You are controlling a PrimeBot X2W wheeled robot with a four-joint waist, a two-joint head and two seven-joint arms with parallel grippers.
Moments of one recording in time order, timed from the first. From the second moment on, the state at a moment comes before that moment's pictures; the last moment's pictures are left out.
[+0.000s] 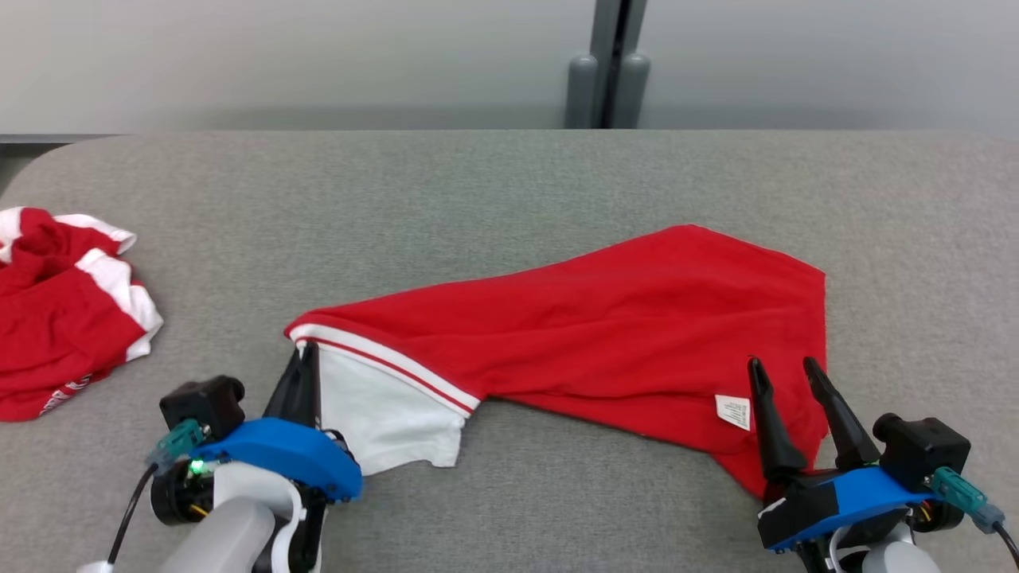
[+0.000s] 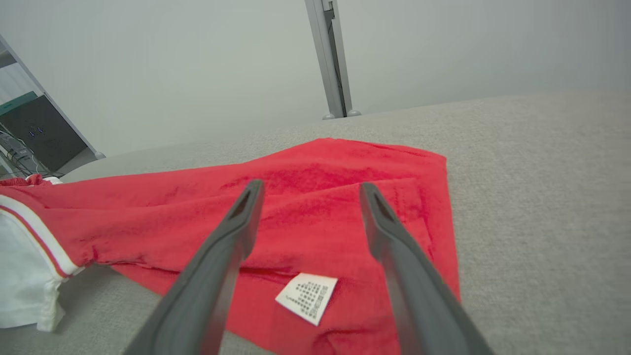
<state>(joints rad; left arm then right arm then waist) -0.32 0.37 -0.64 0.34 -0.98 0.23 -0.23 -0.10 -0.05 0.03 0.24 0.27 0.13 -0.18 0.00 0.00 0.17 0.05</state>
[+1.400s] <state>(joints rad) -0.03 0.25 -0.23 0.27 -0.42 0.09 -0.26 -0.03 -0.05 -0.11 0.24 0.26 0.13 -0.08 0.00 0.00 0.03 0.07</state>
